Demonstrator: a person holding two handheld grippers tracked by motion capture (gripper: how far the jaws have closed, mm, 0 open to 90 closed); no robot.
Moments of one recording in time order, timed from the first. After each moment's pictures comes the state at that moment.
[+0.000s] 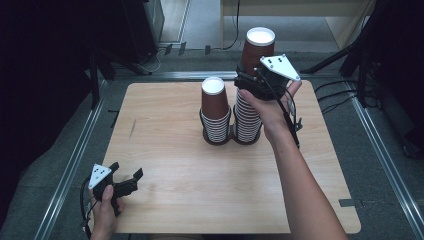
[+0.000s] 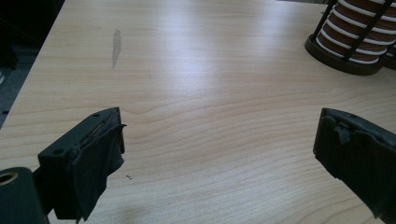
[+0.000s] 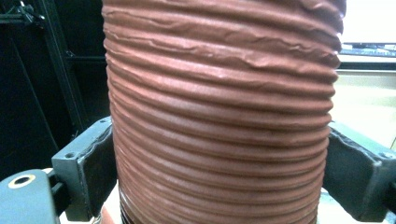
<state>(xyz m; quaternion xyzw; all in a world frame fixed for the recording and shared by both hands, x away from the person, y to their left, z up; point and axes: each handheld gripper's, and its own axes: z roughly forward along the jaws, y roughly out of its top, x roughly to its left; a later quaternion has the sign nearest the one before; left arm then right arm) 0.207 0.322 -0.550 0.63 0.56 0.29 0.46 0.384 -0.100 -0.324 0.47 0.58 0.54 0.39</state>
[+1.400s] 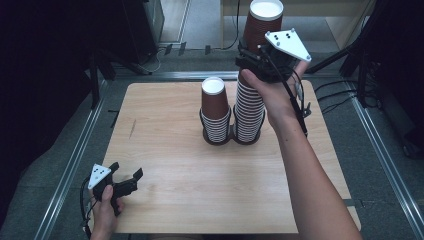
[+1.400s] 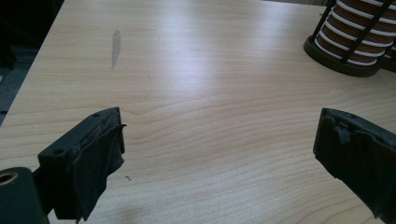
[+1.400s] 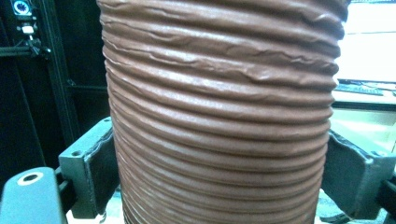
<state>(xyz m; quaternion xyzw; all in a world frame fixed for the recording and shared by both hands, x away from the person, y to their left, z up) 0.207 0.322 -0.550 0.62 0.56 0.28 0.46 0.372 -0.098 -0.263 0.44 0.55 0.56 0.43</state>
